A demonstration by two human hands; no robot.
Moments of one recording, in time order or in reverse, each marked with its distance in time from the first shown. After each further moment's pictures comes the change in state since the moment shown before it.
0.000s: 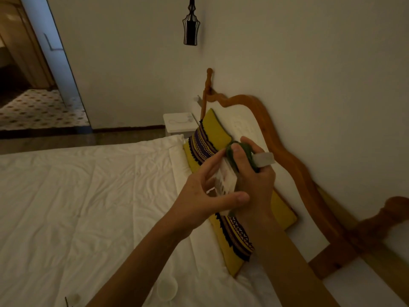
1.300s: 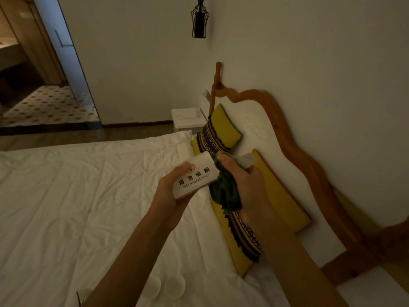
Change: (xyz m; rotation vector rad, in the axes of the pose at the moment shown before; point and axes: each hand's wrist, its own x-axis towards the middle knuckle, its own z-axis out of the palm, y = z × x) left_hand 0.006 -0.020 -0.057 -0.460 0.497 -0.204; right_hand 0.021 0.036 0.000 -0.109 -0.285 0.314
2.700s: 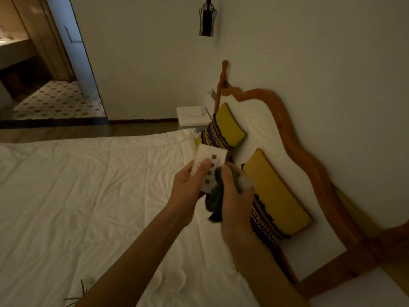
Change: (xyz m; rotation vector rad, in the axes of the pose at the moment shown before) left_hand 0.004 -0.027 0.012 0.219 0.037 0.047; right_hand -0.020 0.054 0.027 0.054 0.311 -0.032
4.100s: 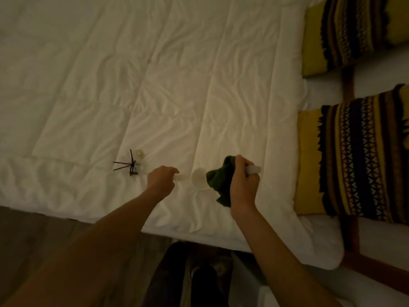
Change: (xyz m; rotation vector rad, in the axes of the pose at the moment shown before) left_hand -0.040 -0.337 -0.410 1.508 0.140 -0.621; right_hand -0.038 0.359 0.052 -0.517 -0.140 0.567
